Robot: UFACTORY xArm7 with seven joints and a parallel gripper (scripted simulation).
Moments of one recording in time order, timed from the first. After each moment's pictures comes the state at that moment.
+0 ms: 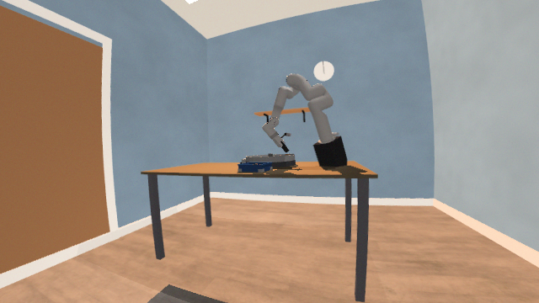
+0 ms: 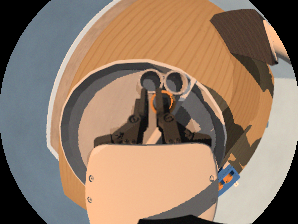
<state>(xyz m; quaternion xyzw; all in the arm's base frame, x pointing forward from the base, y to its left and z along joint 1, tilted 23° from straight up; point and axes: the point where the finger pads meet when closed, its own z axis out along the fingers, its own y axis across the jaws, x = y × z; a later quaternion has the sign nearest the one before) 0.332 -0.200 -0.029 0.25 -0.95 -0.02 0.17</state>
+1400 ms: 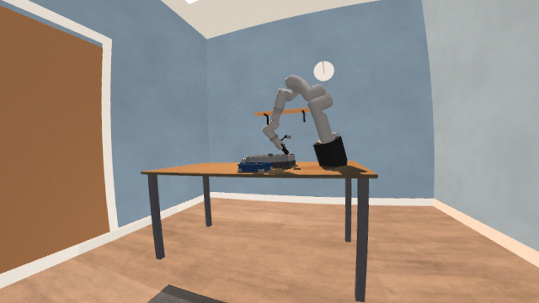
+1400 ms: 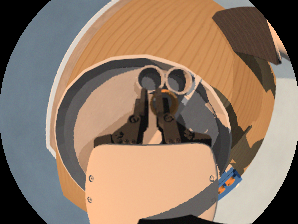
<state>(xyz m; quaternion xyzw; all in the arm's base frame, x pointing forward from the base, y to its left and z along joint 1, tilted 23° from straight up) 0.338 -0.194 -0.048 0.25 -0.95 -0.02 0.17</state>
